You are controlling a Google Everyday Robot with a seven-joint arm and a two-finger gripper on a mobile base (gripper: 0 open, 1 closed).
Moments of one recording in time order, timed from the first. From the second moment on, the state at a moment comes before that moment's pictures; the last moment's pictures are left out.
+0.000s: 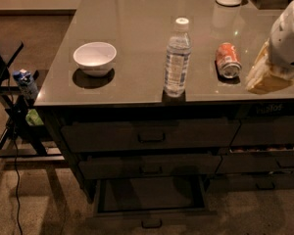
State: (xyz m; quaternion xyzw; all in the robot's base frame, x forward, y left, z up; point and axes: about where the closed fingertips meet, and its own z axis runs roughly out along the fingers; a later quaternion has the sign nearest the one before) arm 0.443 -0.217 0.967 -0.60 0.78 -0.05 0.16
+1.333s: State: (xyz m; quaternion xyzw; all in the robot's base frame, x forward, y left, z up) arm 0.388 -0.192 0.827 -0.58 0.81 0.02 0.06
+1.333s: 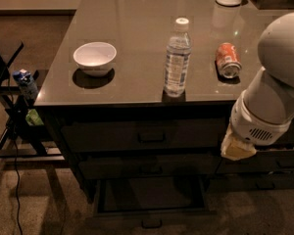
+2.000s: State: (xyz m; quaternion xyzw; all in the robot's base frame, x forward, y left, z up) arm 0.325 -0.189 0.721 -0.53 0.84 0.10 -0.02
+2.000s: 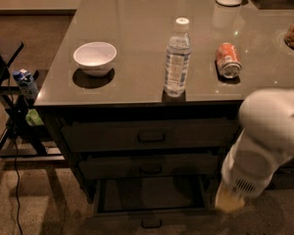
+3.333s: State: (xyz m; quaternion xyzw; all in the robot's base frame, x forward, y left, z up) arm 0.223 -0.175 0.524 -0.45 0.85 0.21 -0.17
